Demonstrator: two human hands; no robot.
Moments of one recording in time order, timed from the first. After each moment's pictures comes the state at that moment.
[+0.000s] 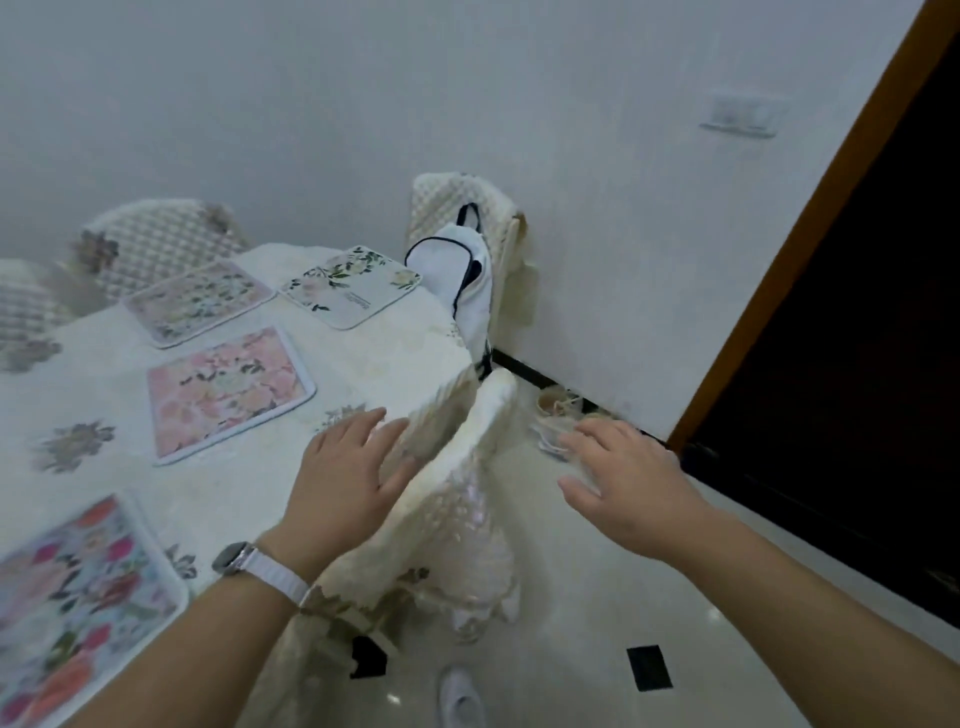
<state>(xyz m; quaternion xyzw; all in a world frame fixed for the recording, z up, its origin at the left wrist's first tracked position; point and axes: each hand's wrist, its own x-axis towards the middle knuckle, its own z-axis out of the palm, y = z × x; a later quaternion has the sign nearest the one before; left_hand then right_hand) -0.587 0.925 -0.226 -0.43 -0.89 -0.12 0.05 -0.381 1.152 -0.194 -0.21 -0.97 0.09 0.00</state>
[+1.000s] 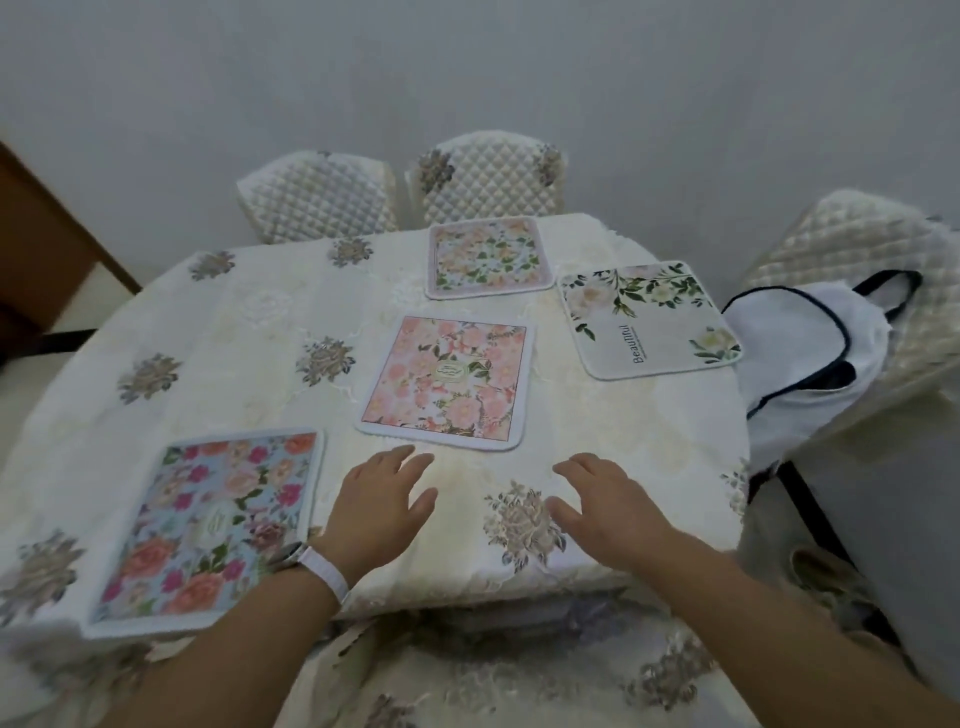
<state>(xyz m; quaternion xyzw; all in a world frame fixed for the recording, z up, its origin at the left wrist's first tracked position) -0.787 0.879 -0.296 -0.05 -0.99 -0.08 -0.07 -0.807 1.163 -0.283 0.14 -0.96 0.18 -0.16</state>
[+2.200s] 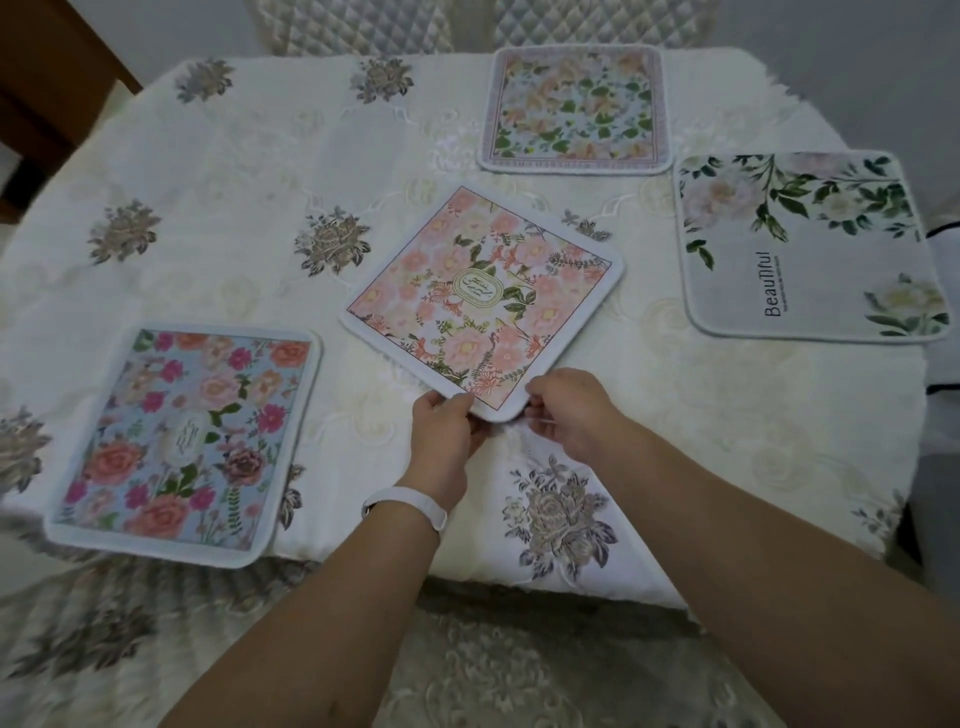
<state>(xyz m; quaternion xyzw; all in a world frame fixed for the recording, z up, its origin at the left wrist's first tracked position) -0.890 0.935 -0.409 0.47 -0.51 -0.72 -0.01 -0.962 1.056 -0.397 -0.27 -0.66 0.61 -0.35</state>
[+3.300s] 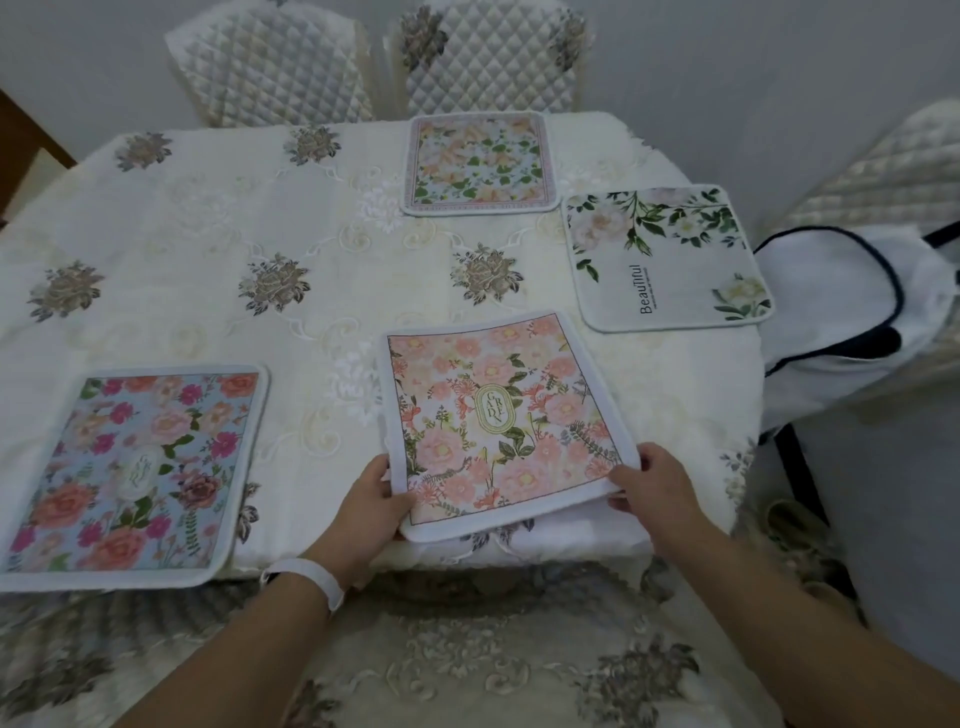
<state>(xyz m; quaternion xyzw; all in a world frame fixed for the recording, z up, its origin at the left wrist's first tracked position) -0.793 0.930 -0.391 0.29 -0.72 -0.61 -0.17 -0.856 1.236 -0.377 -0.24 -0.79 0.53 -0.20</state>
